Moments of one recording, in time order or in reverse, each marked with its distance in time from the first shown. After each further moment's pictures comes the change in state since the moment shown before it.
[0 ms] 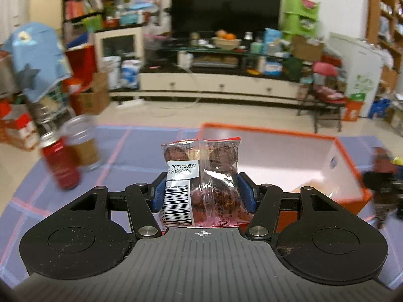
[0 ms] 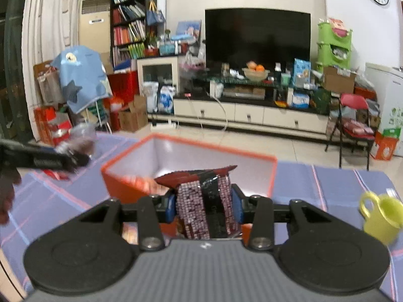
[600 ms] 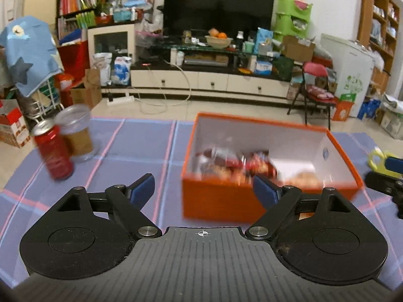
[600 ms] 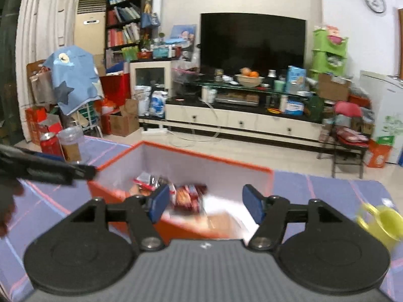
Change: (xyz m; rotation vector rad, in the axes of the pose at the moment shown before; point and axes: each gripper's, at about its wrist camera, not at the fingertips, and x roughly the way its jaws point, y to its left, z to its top) left arm -0.025 0.019 -0.035 -0.005 0.008 -0.041; right arm -0.004 0.001 -0.008 -0.021 -0.013 -0.064
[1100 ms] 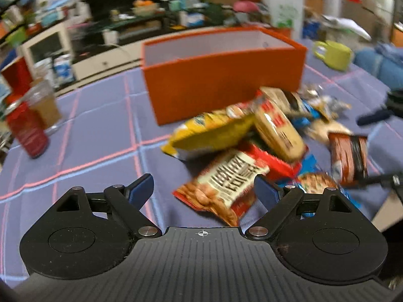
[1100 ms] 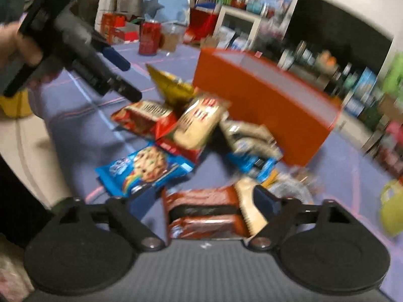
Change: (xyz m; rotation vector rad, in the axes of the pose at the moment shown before) left arm -0.024 0.018 -0.106 0.361 0.165 -0.215; right arm -0.071 0.054 -0.129 -0.392 0.231 0.250
